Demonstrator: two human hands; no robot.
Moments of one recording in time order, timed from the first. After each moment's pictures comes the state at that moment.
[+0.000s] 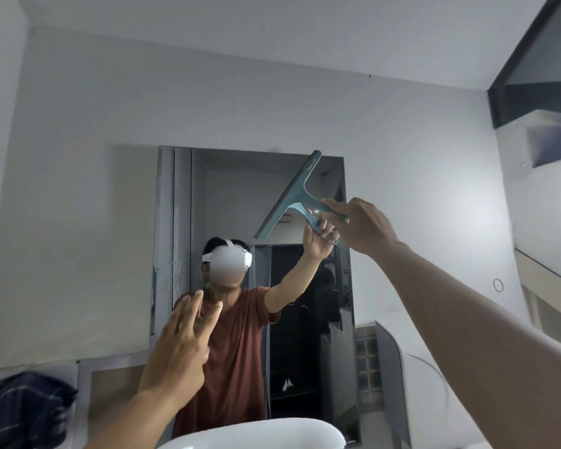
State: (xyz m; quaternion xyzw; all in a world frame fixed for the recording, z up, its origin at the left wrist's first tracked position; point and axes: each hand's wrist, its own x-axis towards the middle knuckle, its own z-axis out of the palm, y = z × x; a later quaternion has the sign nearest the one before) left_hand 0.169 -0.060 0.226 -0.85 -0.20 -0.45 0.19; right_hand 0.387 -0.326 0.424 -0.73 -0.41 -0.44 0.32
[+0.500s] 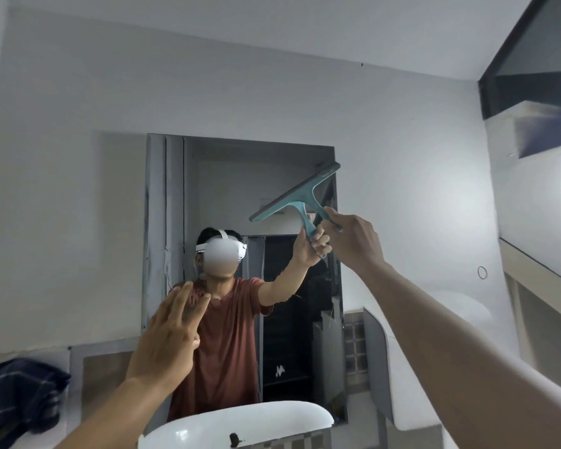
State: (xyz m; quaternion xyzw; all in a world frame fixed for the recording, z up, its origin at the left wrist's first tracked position) left_hand 0.160 -0.065 0.226 -0.86 -0.20 -0.43 0.19; right_hand 0.382 -0.317 0.376 -0.73 -0.35 -0.36 0.46
